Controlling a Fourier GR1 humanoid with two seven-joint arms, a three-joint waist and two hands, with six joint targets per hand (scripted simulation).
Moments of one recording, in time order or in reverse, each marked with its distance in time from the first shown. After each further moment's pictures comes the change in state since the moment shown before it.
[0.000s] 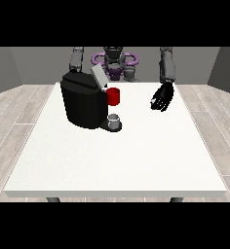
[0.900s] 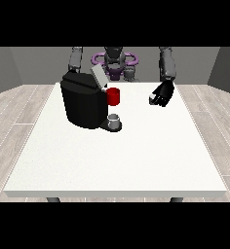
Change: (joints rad) left arm -0.100 -0.025 0.013 0.139 -0.085 -0.042 -0.086; right arm 0.017 -0.024 -0.015 0.088 0.048 -0.041 0.004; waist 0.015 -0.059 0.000
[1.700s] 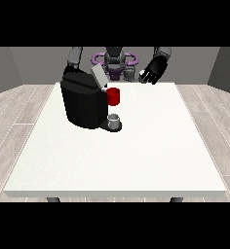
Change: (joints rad) left arm -0.208 -0.051 0.028 -0.088 0.055 -0.321 0.131; right arm 0.000 -0.005 -0.035 0.096 -0.027 0.026 -0.036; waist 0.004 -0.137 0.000
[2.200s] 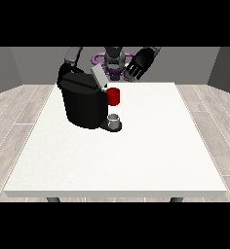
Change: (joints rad) left arm -0.166 -0.027 0.083 -0.004 0.040 -0.049 0.127; right arm -0.054 -0.004 -0.004 -0.045 -0.007 0.005 0.005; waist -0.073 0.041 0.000
